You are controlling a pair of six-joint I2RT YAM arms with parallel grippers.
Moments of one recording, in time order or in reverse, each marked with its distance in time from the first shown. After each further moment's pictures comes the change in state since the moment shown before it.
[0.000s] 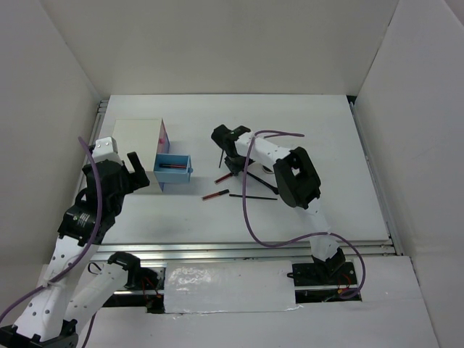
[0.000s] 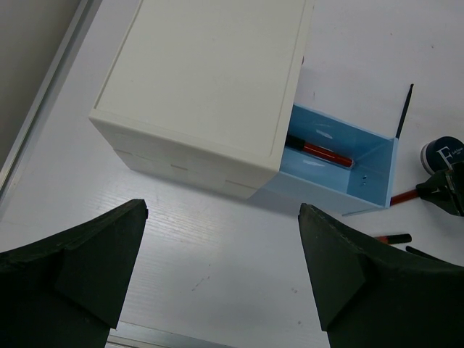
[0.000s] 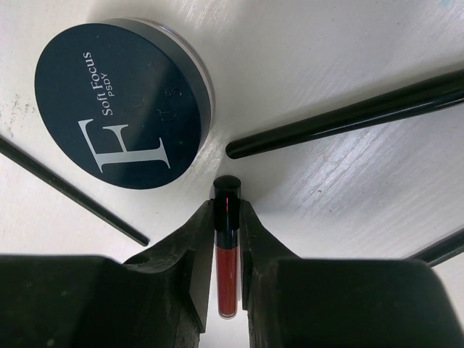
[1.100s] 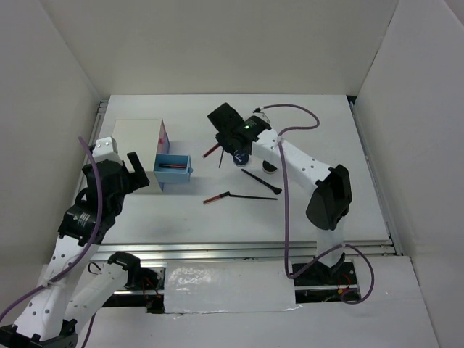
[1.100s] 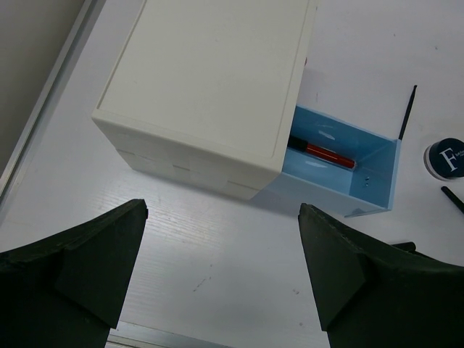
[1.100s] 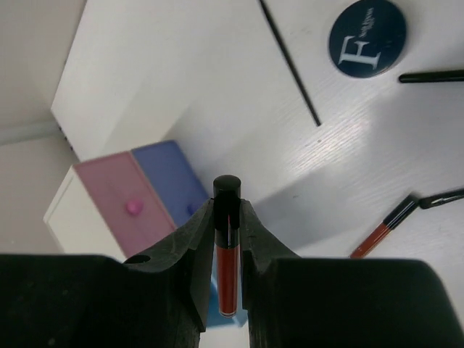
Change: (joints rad) left arm -0.004 0.002 0.000 0.000 -0.012 0.000; right arm 0.103 -0.386 -0.025 0.143 0.149 -0.165
